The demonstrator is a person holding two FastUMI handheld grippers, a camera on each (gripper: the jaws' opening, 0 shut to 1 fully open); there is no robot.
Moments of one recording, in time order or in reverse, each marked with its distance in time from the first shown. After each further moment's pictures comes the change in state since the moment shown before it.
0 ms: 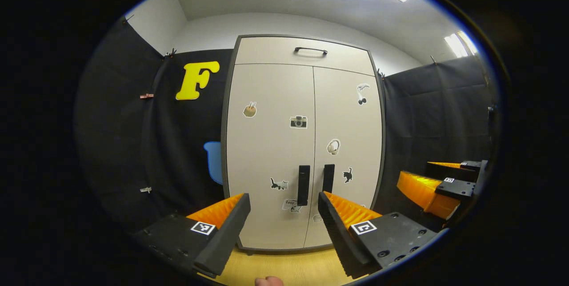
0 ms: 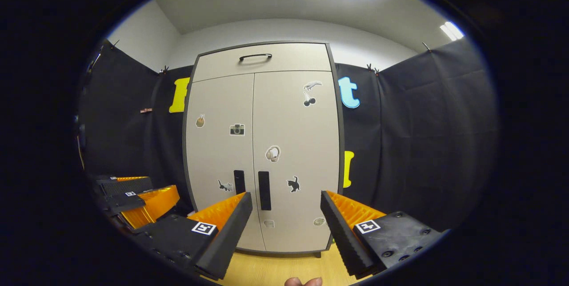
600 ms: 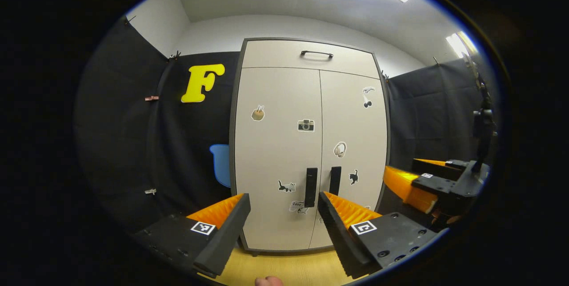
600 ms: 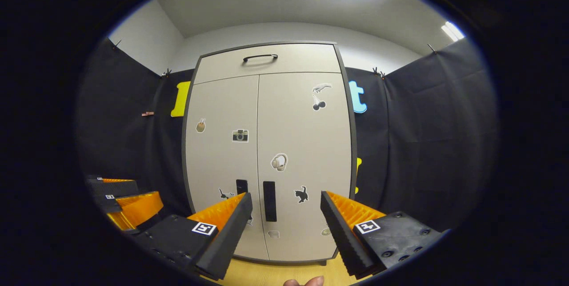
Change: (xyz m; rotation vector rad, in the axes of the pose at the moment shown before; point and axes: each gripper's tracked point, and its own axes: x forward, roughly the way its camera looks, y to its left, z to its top) left arm -0.009 0.016 0.004 -0.005 -0.010 0.026; right arm 0.055 0.016 0.003 0.002 -0.046 0.028
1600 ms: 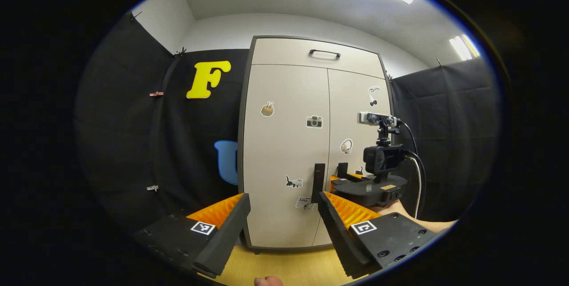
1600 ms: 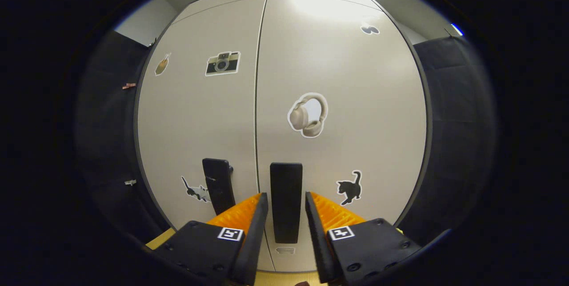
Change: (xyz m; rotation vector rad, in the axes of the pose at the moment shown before) left arm -0.008 0.022 -0.011 -0.020 0.011 0.012; right arm 0.169 0.038 -0.119 -0.024 0.193 -0.039
